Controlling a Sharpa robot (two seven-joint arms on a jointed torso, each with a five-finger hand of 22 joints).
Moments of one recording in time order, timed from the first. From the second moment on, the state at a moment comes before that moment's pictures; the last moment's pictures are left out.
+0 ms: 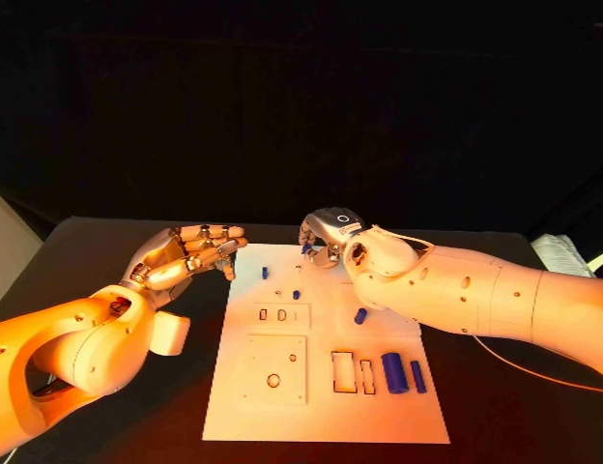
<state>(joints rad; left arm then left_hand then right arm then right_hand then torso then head) 1.19 -0.98 -0.01 1.73 -0.08 -0.27 0.46 1.38 -0.21 0.51 0.07 0.18 0.88 0.21 0.22 0.20 1.08 0.15 0.08 0.07 1.05 0.07 0.81 0.57 0.17 0.85 0.18 0.99 0.61 1.30 -0.49 -0.15 1.16 -1.65 -0.49 -0.23 1.31 -0.17 0.67 -0.09 0.09 1.09 0.14 0.19 0.32 1.21 0.10 0.13 0.09 1.47 -0.01 1.35 1.15 0.08 1.43 0.09 1.32 1.21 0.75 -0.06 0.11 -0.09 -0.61</state>
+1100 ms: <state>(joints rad) 1.20 -0.98 -0.01 1.74 -0.08 -0.27 0.46 1.38 -0.21 0.51 0.07 0.18 0.88 0.21 0.22 0.20 1.08 0.15 0.08 0.07 1.05 0.07 0.82 0.57 0.17 0.84 0.17 0.99 0.61 1.29 -0.44 -0.15 1.10 -1.65 -0.46 -0.24 1.31 -0.17 0.66 -0.09 0.10 1.09 0.14 0.19 0.32 1.21 0.10 0.12 0.09 1.47 -0.01 1.35 1.15 0.08 1.43 0.09 1.32 1.21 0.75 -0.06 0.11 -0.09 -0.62</state>
